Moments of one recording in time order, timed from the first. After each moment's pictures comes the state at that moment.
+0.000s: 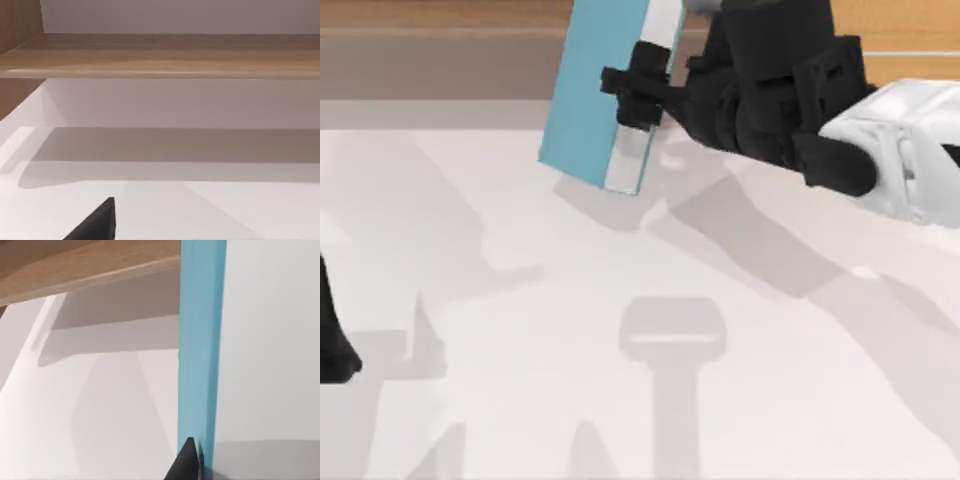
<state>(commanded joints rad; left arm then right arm) 0.00 0.00 0.00 0.00 0.00 0.00 0.65 1.78 1.23 0.08 0.01 0.67</state>
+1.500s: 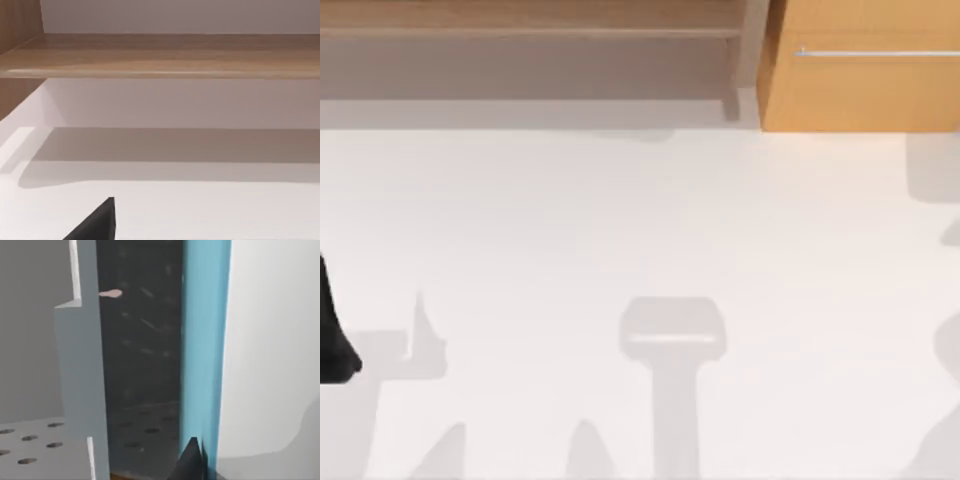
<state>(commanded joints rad) 0.00 0.00 0.00 0.00 0.00 0.00 -0.52 1.86 0.89 0.68 -0.46 1.44</state>
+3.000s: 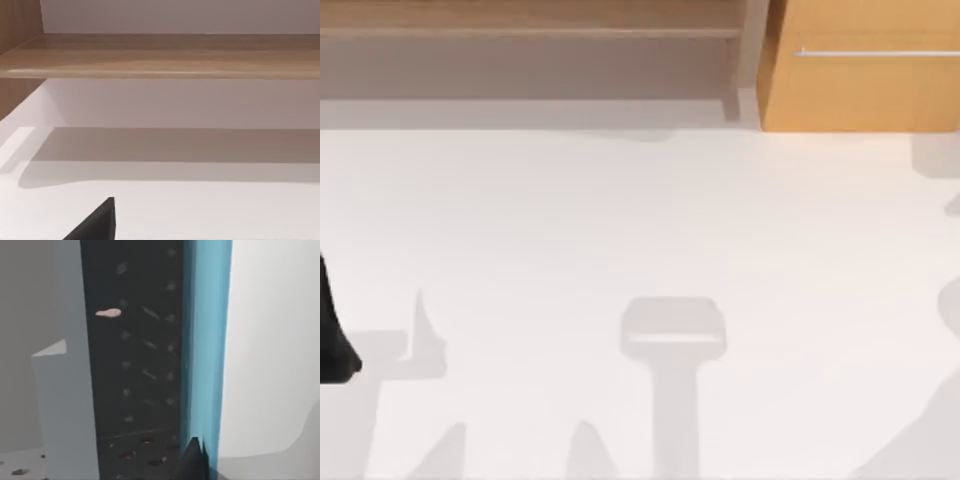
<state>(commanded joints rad) 0.00 0.00 0.00 0.00 0.00 0.00 -0.49 1.97 1.01 0.67 -0.43 1.46</state>
